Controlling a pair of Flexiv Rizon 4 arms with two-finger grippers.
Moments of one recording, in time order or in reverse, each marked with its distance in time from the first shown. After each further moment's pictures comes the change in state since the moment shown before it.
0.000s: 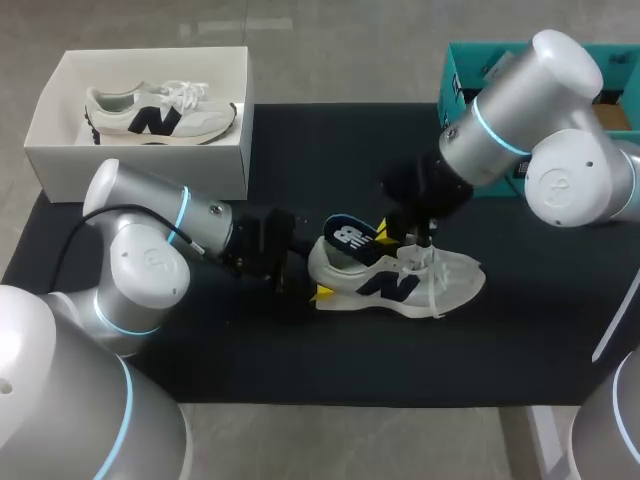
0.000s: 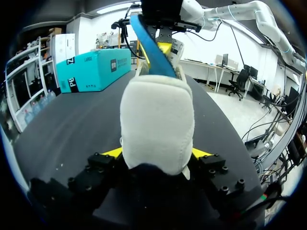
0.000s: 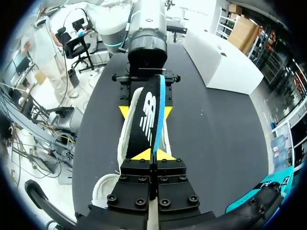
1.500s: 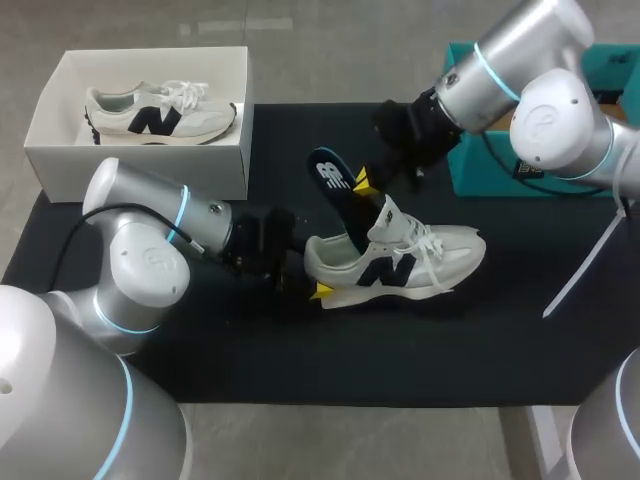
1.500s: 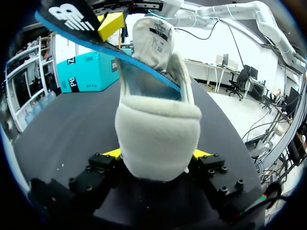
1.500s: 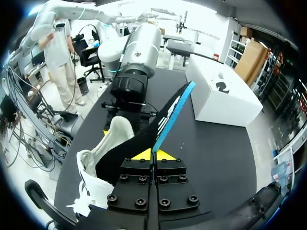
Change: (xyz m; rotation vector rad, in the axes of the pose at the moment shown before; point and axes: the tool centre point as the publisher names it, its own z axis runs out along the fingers) left arm -0.002 0.000 -0.001 0.000 -0.001 -0.002; right arm -0.067 0.052 -0.014 -0.179 0.069 -0.139
